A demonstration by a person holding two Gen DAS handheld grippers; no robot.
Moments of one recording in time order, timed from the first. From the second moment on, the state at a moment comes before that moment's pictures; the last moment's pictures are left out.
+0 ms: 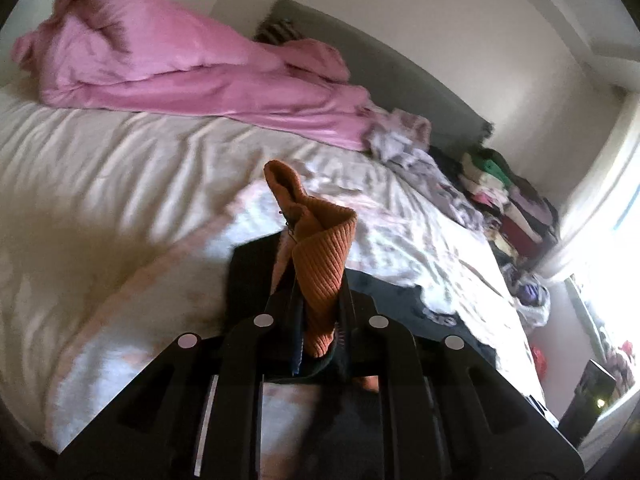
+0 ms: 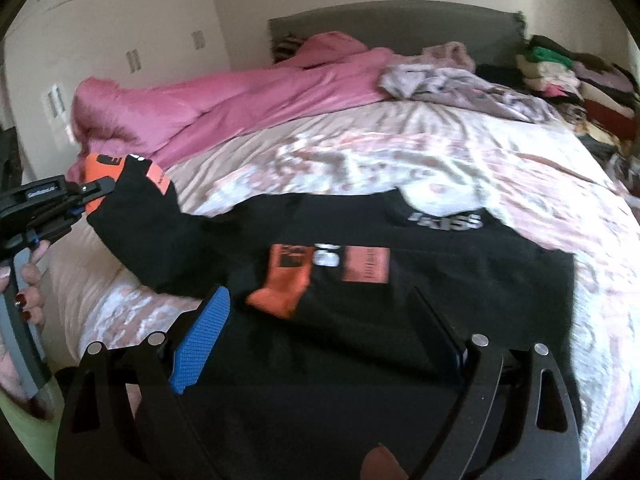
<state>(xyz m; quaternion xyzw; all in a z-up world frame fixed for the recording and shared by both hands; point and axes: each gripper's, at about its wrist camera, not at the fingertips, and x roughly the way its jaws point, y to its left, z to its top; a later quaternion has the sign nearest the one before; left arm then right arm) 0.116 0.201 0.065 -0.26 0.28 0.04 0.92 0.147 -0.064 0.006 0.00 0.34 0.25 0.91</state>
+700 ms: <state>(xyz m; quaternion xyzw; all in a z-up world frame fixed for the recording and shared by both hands) 0.175 0.055 0.013 -0.20 0.38 -0.11 0.90 0.139 -0.176 0.005 0.12 0.33 0.17 0.92</state>
